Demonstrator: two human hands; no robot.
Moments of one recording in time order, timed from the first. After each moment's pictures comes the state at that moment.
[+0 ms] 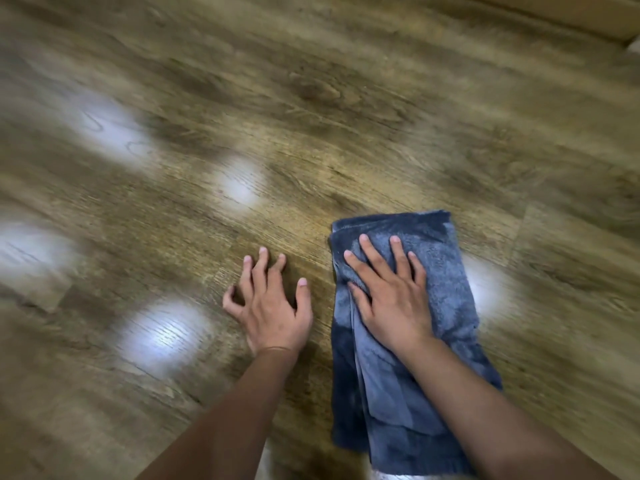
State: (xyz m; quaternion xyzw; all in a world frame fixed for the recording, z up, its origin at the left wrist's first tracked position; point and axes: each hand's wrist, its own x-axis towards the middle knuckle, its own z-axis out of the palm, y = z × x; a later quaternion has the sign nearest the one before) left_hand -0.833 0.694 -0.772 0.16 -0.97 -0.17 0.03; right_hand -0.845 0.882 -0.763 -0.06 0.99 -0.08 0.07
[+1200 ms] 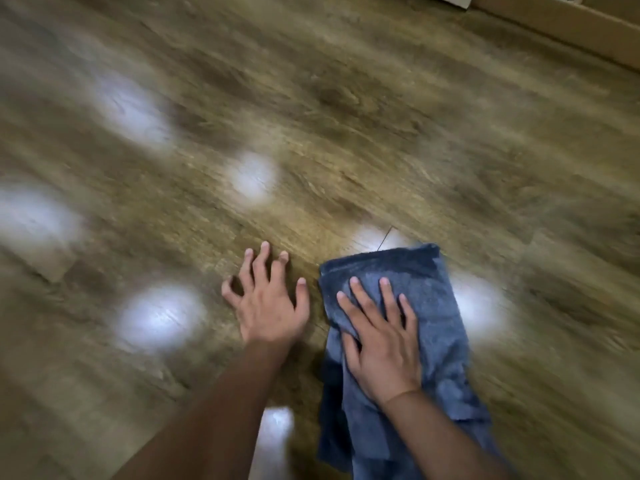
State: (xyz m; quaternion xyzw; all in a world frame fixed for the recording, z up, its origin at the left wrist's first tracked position) left_hand -0.838 0.693 -0.779 0.14 -0.99 -0.10 -0.01; right_hand -0.797 0.879 -0.760 -0.12 0.99 -0.10 0.05
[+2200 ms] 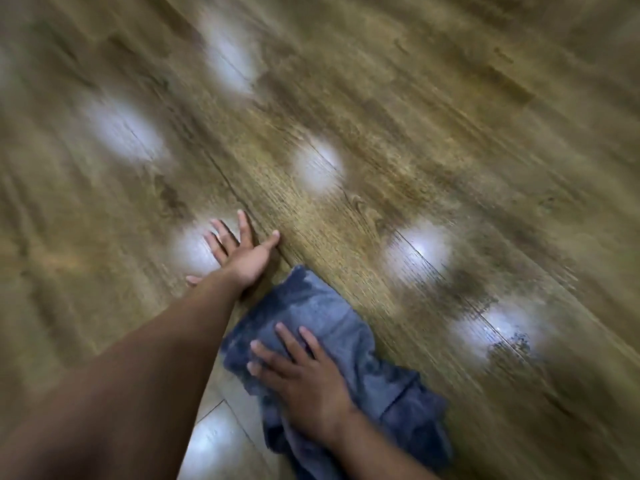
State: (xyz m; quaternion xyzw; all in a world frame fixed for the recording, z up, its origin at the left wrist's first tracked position) left_hand -0.509 0.492 -0.760 0.42 -0.82 -0.31 -0.25; right_hand -0.404 0.712 -0.756 -0.55 0.82 -0.06 0.13
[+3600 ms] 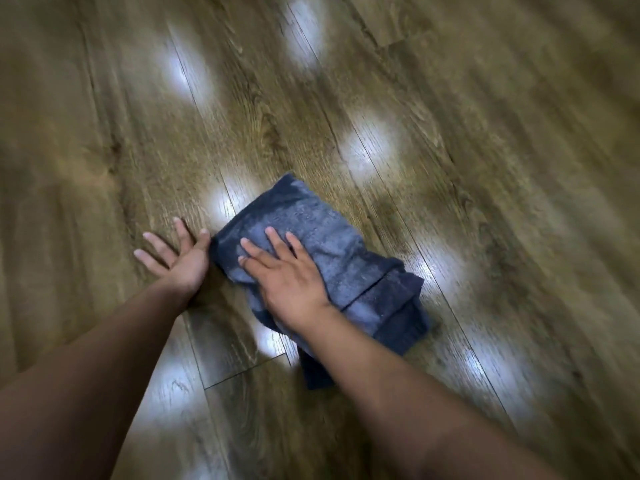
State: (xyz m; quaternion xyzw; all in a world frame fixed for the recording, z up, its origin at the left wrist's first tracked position) left_hand -0.322 0.382 -0.744 0.63 -0.67 -0.39 -0.09; right_hand -0.417 0.536 -0.762 -0.58 0.80 -0.07 0.15
